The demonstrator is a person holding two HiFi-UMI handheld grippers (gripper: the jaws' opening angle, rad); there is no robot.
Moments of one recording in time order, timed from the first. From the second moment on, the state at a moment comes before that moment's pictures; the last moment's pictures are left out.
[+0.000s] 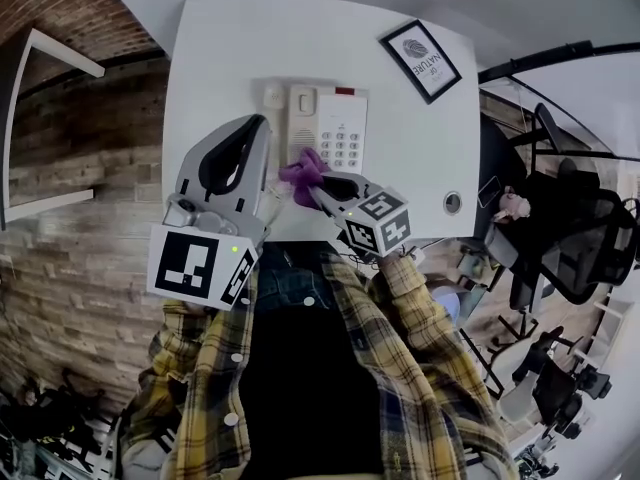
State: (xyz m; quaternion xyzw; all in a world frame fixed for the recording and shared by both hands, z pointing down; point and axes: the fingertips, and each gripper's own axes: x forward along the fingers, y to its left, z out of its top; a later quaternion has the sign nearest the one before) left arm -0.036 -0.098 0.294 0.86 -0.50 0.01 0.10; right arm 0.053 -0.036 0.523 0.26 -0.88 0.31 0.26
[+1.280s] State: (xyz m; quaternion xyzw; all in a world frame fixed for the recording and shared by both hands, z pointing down) left arm -0.066 -0.120 0.303 0.84 -0.53 0.02 0.12; right arm 0.092 -0.213 0.508 0.38 -0.86 0.23 0.27
